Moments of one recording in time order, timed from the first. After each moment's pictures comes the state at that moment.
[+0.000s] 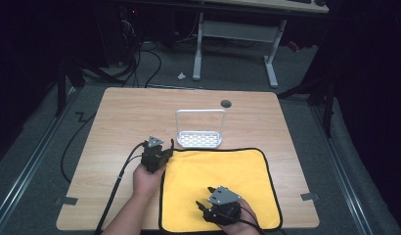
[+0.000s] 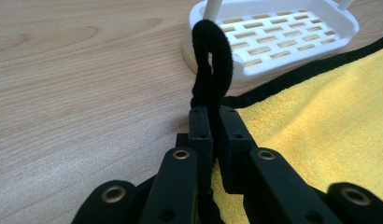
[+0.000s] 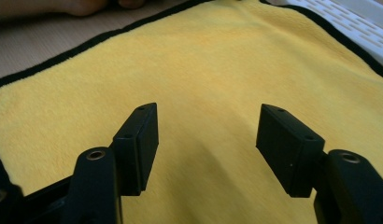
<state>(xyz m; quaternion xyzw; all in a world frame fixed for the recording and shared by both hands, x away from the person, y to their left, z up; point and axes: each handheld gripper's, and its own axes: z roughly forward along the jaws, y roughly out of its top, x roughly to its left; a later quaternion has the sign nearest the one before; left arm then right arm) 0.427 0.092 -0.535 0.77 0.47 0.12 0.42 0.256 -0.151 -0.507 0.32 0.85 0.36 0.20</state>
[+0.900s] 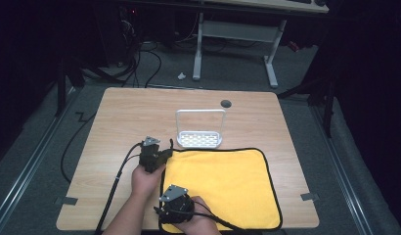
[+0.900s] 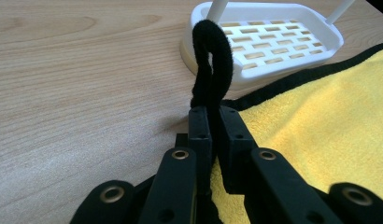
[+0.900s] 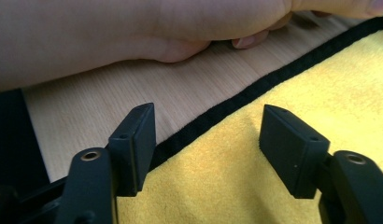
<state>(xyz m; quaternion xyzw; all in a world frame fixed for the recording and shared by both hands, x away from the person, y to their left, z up) 0.430 0.100 -0.537 0.75 0.48 0.08 0.45 0.278 -0.034 -0.529 0.29 0.88 0.35 0.13</state>
